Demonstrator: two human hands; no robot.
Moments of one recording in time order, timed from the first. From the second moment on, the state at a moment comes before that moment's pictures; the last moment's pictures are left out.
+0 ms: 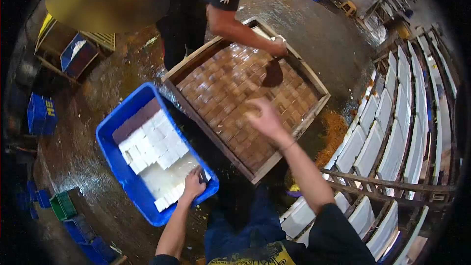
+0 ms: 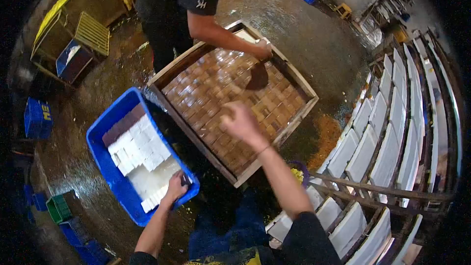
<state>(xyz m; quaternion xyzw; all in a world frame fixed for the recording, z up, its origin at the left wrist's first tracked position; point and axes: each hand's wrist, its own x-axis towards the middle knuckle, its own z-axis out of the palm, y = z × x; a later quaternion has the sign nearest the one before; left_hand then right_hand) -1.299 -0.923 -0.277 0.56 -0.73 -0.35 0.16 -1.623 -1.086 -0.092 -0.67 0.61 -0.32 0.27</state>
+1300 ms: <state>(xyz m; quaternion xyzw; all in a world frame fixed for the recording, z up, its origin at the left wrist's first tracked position) -1.437 -0.971 -0.205 0.86 -0.43 -0.15 0.23 -1.796 -1.440 -0.285 -0.11 0.92 -0.36 0.12</state>
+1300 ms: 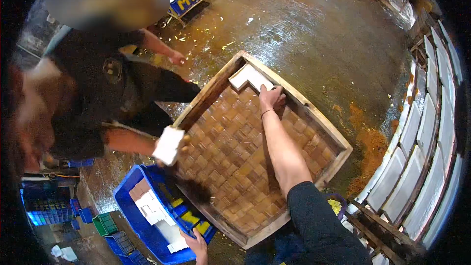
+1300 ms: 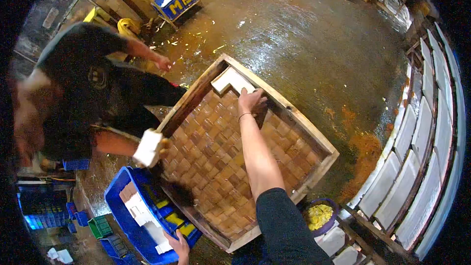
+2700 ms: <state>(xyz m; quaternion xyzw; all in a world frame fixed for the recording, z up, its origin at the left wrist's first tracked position) -1.426 -0.972 -0.205 0.86 -0.39 -0.21 0.26 -1.732 -1.364 -0.302 -0.78 0.56 -0.19 0.20</state>
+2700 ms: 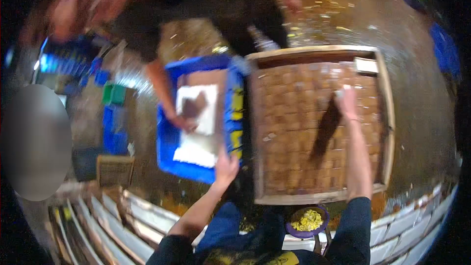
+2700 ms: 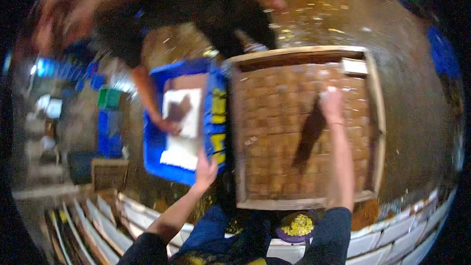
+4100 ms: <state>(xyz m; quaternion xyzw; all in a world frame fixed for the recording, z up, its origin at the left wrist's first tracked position) -1.177 -0.782 -0.152 0.79 -0.49 -0.27 0.26 -1.195 -0.942 -0.274 -0.71 0.44 0.10 0.53</state>
